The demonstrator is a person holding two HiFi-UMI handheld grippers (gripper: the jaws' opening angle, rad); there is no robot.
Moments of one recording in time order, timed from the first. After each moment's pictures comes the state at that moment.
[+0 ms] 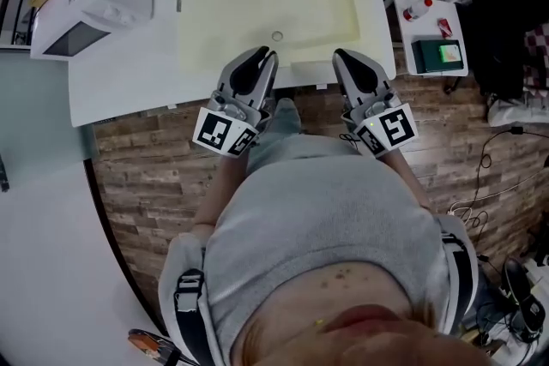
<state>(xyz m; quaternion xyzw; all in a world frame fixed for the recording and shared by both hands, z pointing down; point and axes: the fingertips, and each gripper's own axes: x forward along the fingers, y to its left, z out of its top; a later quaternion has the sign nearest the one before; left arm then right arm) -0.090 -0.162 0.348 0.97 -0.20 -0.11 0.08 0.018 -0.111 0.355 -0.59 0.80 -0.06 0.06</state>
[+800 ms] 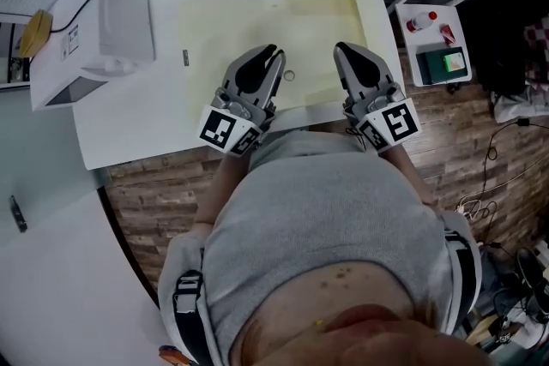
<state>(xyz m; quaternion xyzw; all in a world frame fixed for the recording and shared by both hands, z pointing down) -0.054 -0.271 0.338 0.98 -0.14 -0.10 0.10 0.043 -0.224 0.344 -0.62 0.78 -0.06 0.06</state>
